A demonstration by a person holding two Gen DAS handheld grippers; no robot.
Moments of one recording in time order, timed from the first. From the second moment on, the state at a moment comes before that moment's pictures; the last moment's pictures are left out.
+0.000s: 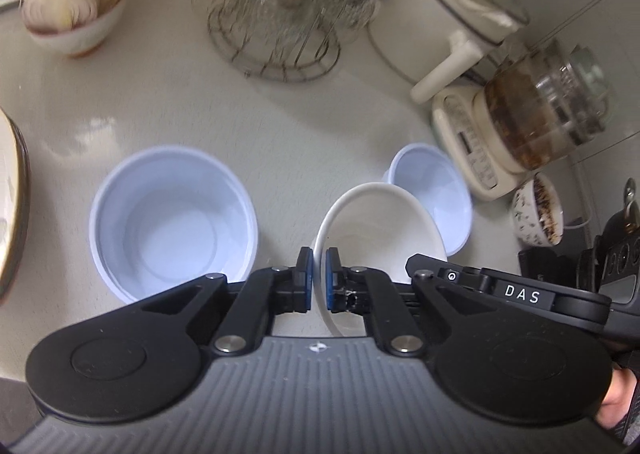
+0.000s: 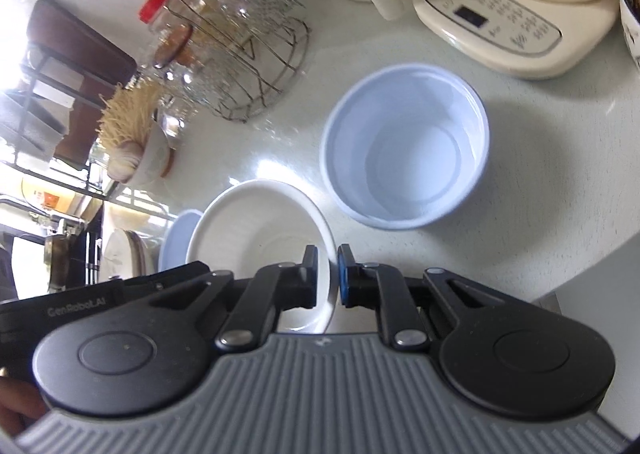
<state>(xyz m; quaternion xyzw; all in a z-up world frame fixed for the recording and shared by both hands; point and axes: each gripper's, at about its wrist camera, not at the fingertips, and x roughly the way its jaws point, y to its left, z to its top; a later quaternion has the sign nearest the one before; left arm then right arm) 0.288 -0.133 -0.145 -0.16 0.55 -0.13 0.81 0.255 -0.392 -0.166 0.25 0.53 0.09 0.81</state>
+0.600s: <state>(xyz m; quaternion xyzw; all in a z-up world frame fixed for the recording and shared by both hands) 0.308 -0.048 -0.108 -0.18 0.50 -0.16 0.83 0.274 -0.315 -0.116 0.22 0.47 0.09 0.85</state>
